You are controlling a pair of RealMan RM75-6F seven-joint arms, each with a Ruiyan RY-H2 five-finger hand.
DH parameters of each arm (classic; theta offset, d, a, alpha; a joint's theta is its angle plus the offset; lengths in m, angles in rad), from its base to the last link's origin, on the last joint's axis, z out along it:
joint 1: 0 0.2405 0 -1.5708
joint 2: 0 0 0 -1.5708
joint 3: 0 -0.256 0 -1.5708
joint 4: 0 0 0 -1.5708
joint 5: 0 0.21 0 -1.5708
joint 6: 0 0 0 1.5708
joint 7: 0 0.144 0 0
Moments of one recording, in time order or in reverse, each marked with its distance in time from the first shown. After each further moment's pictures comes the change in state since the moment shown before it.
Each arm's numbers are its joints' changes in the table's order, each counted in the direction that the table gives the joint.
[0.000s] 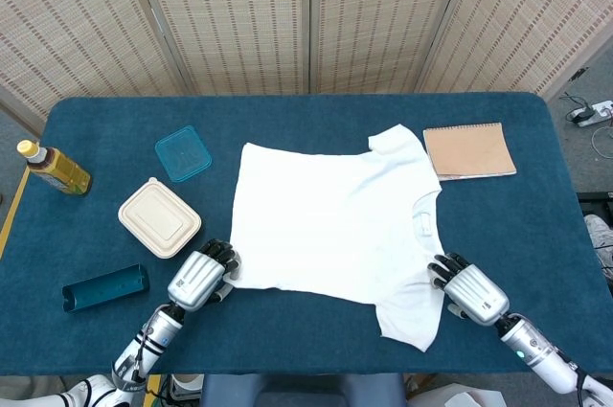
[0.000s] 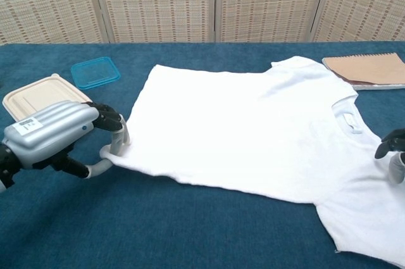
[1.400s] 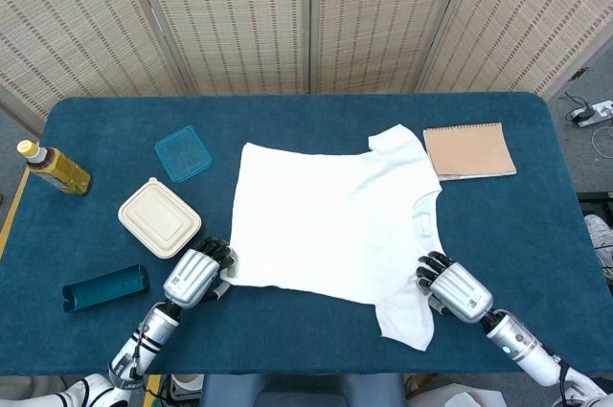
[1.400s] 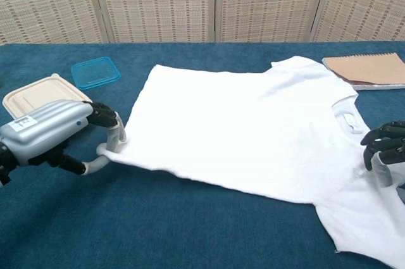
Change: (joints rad) left arm 0.004 0.012 0.007 -0.004 -0.011 0.010 -0.086; right arm 0.041 -0.066 0.034 -0.048 0.017 0.075 0.117
